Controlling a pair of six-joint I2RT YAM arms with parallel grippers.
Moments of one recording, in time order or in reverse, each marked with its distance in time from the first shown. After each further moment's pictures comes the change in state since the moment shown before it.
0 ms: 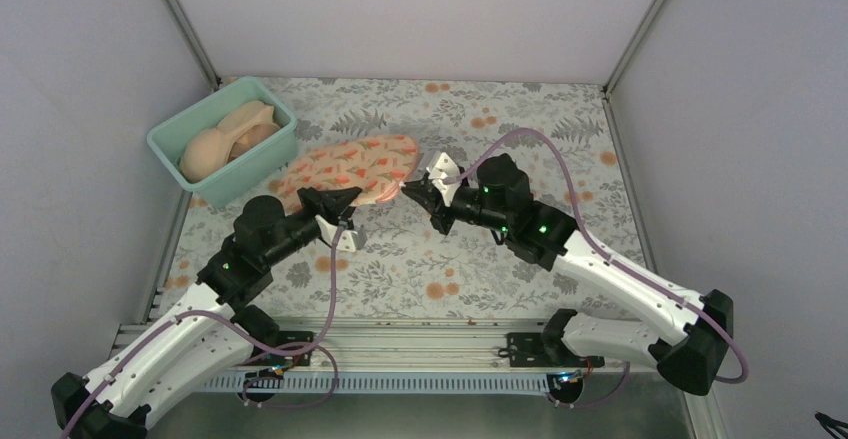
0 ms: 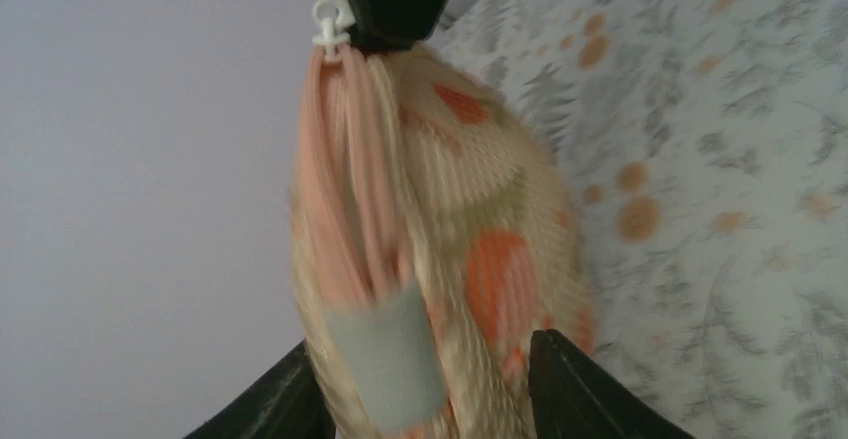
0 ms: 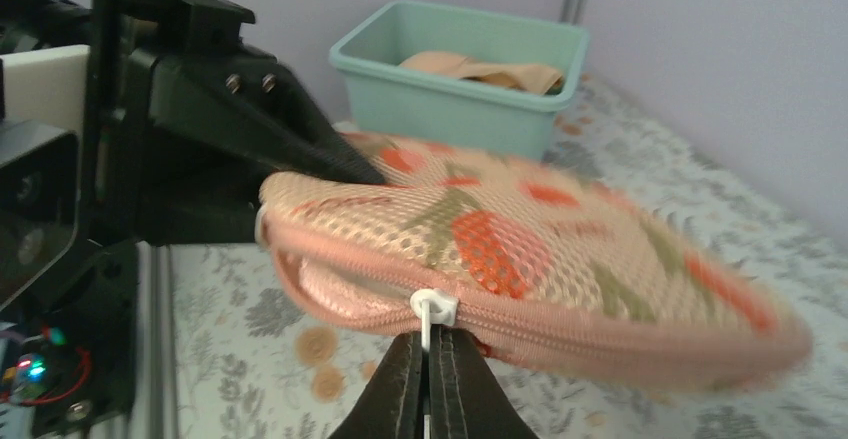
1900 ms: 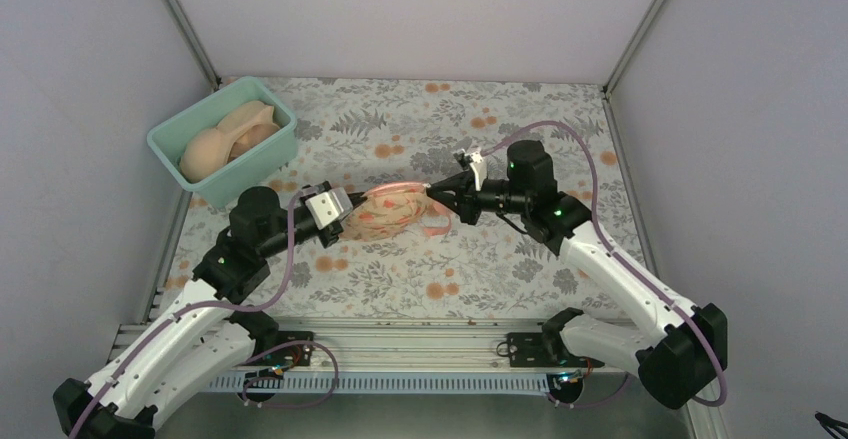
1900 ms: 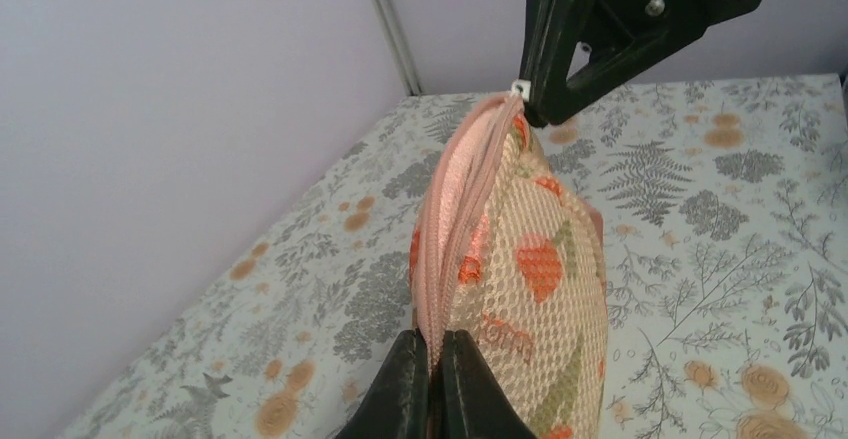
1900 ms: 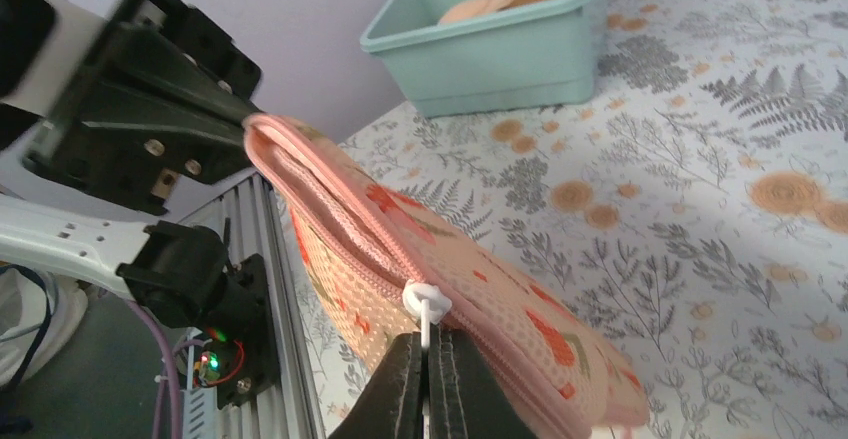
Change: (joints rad) left arm 0.064 0.026 0.082 -0.048 0.183 -0.684; right arm -0.324 -0.039 -0.090 -0.041 -0.406 0.222
